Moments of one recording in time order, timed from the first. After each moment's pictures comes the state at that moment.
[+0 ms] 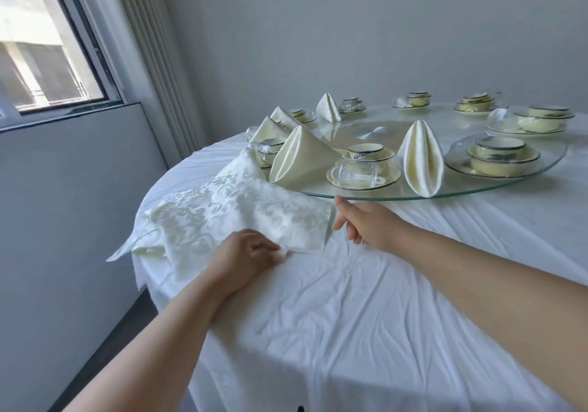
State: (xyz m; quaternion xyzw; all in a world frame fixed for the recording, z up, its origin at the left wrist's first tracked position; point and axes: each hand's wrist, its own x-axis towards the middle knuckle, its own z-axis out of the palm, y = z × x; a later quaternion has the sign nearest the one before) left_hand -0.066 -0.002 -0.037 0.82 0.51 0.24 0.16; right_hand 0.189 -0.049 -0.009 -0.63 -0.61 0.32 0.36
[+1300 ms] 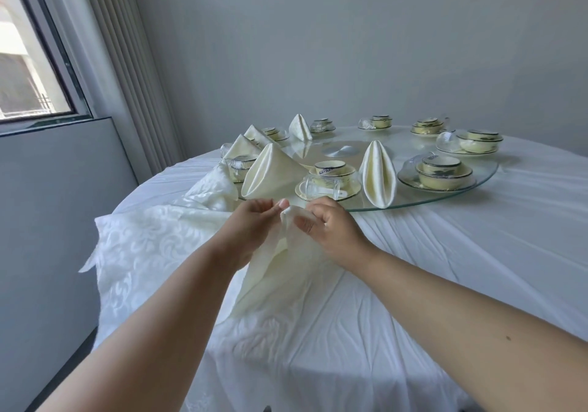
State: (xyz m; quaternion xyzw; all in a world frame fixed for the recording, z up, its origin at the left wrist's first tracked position) left_hand 0.014 -0.045 0.031 0.67 0.36 0.37 0.53; right_hand 0.179 -0.070 -0.012 -0.51 -0.67 0.15 0.52
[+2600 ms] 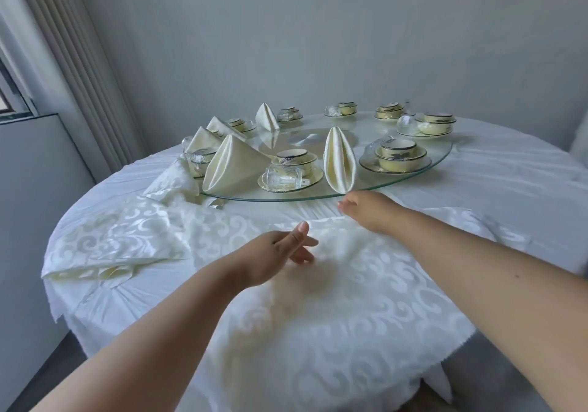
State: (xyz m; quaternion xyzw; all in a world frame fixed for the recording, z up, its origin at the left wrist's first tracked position) left_hand 0.068 -0.069 -0.006 0.84 0.35 0.12 0.40; right_hand 0.308 -0.084 -0.015 -0.75 -0.60 0.13 0.25
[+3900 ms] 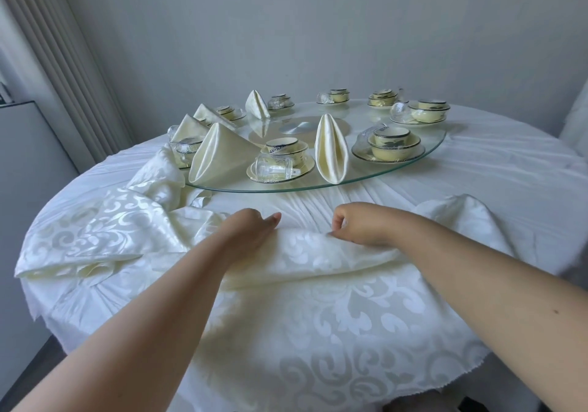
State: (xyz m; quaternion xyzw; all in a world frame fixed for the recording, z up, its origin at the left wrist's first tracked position) left_hand 0.085 -0.017 -0.014 0.80 0.57 0.09 0.18; right_hand 0.276 -0.130 0.003 -0.75 -0.61 0.22 0.12
